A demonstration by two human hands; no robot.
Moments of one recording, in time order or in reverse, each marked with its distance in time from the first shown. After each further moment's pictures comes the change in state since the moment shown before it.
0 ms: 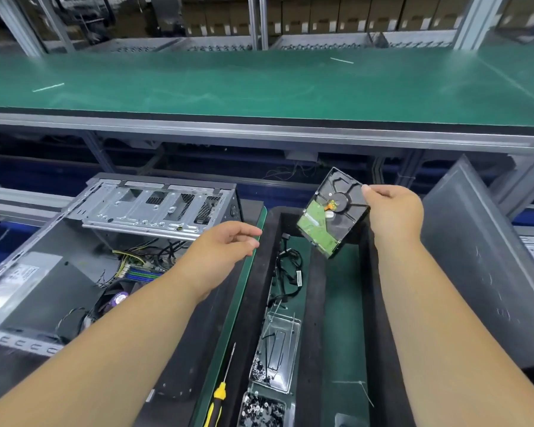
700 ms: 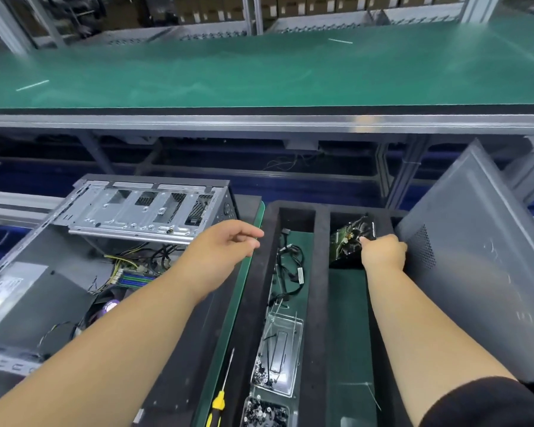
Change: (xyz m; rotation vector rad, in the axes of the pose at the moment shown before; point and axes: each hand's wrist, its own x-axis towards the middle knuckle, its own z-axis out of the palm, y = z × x) left_hand 0.018 0.000 0.008 0.102 -0.028 0.008; right_hand 0.032 0.133 0.044 -0.569 -0.066 0.435
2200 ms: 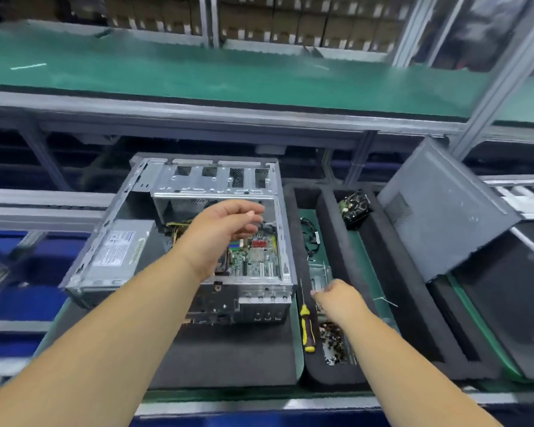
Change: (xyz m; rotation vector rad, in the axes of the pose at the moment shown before) left_hand -0.118 -0.091 -0.167 -0.502 -0.216 0.186; right_hand -0.355 0.040 0.054 -0.259 -0.245 -0.103
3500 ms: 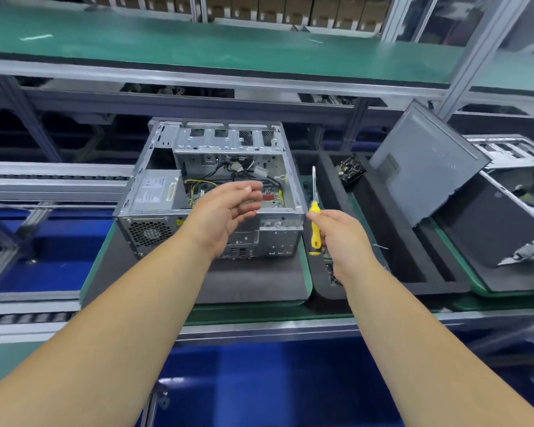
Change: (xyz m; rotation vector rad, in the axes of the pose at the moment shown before) left_hand -0.098 -0.021 -0.015 -0.295 0.028 -0.054; right_hand -0.158 -0.045 -0.007 0.931 0.120 -0.223
